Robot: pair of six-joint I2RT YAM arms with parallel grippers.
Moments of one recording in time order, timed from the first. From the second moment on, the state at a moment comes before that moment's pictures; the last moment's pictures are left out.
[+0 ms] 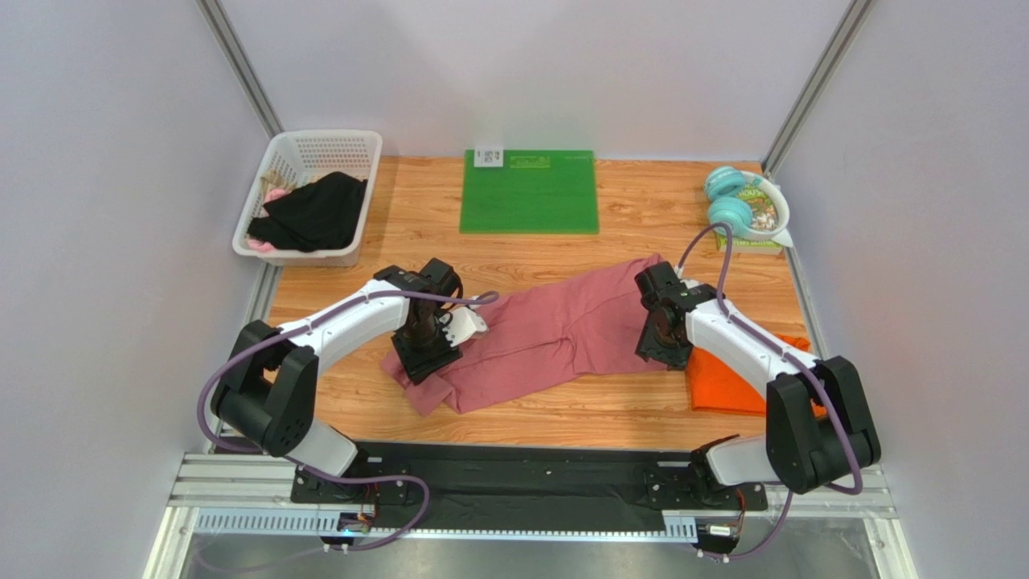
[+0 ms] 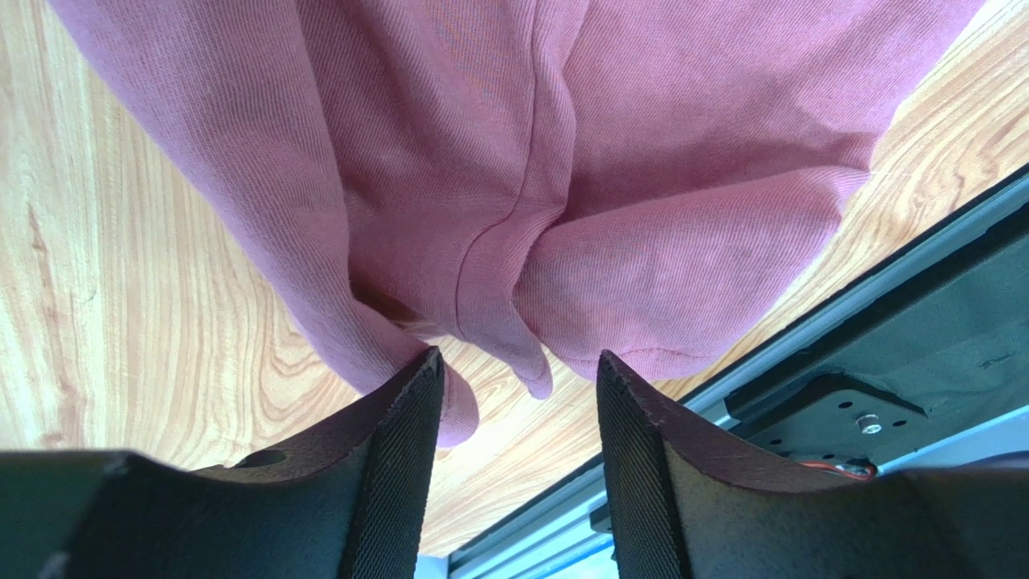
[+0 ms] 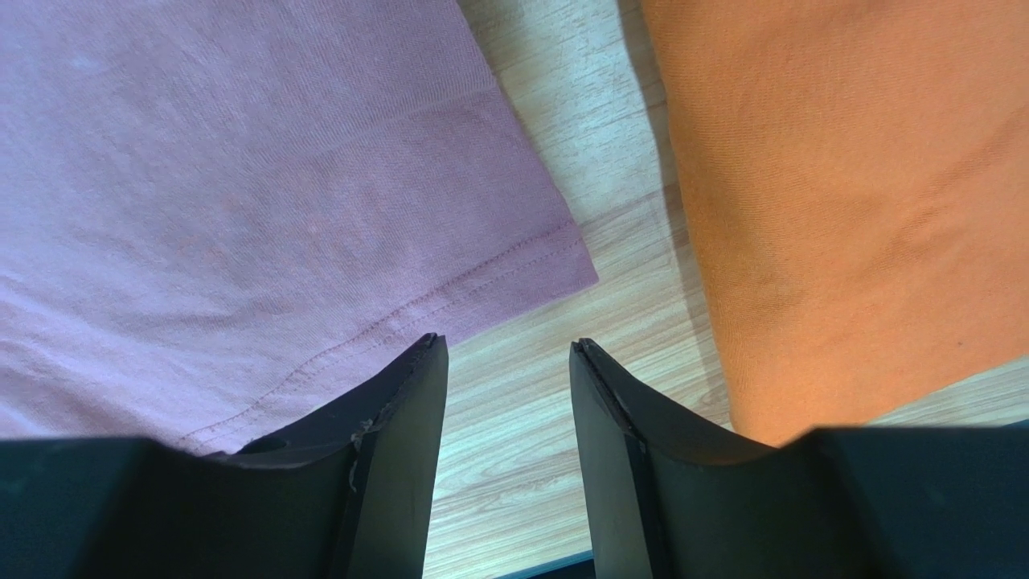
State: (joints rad) left arm -0.54 1.51 0.97 -1.00 0.04 0.54; right arm 0.35 1.37 0.80 -0.78 0.26 0.74
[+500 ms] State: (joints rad) left arm -0.53 1.52 0.93 -0.98 0.04 0.56; right arm 0.35 1.36 0.80 -0.78 0.26 0.74
